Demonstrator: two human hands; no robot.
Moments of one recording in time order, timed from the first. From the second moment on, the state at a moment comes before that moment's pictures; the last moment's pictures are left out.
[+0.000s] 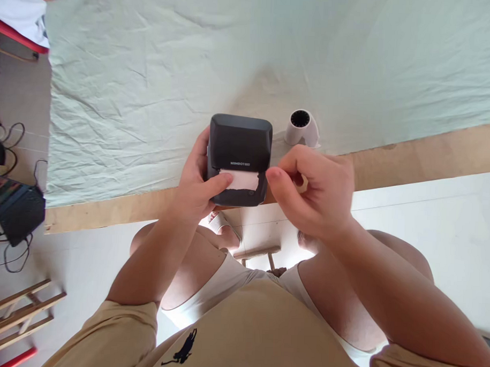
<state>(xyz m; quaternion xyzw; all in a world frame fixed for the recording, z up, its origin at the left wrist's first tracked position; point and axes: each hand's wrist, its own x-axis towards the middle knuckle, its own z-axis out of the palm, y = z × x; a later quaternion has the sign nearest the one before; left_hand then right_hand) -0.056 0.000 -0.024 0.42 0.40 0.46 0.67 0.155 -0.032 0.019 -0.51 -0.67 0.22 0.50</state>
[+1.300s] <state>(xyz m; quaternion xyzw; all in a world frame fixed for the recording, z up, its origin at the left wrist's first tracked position) -0.043 0.002 -0.013 0.25 0.48 0.51 0.67 0.160 -0.013 -0.001 -0.50 -0.58 0.47 0.44</state>
